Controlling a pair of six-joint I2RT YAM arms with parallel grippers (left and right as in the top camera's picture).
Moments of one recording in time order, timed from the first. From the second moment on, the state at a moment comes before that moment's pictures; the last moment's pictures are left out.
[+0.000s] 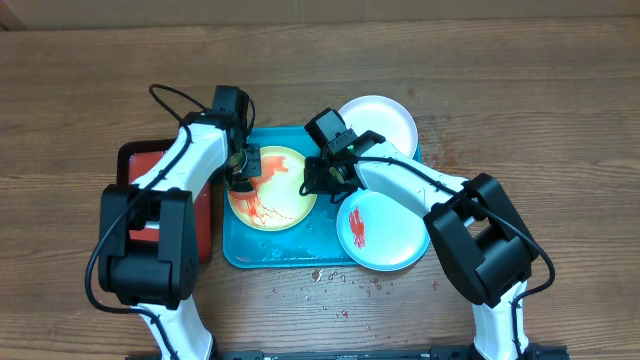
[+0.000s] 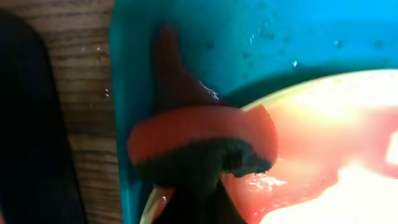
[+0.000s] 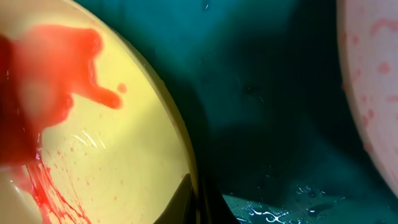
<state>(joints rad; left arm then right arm) -0.15 1.97 1.31 -0.79 -0.04 -0.23 0.64 2.10 1.43 -0.57 -0.20 0.62</state>
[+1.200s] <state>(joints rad) -0.25 1.99 1.31 -0.76 -0.22 -0.45 0.63 2.10 1.44 -0.56 -0.20 0.65</state>
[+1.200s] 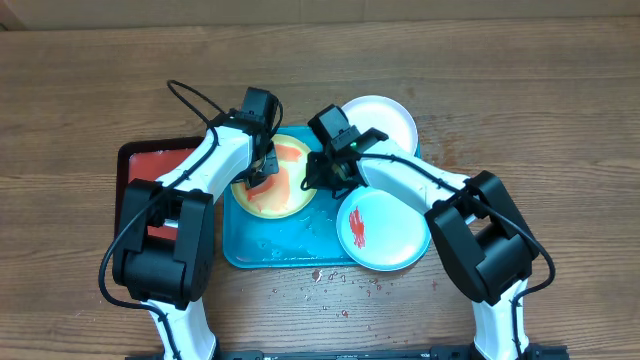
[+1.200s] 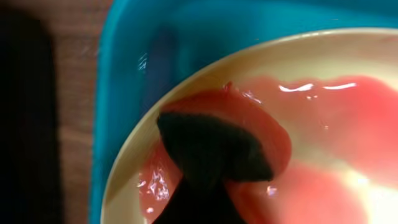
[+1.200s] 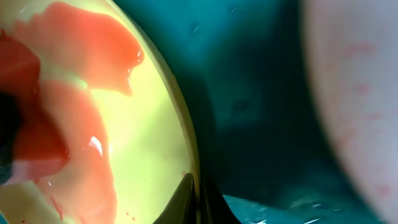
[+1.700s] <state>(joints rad) -0.21 2.01 1.29 -0.89 0.44 0.16 0.63 2.10 1.44 -0.58 -0.23 0.63</state>
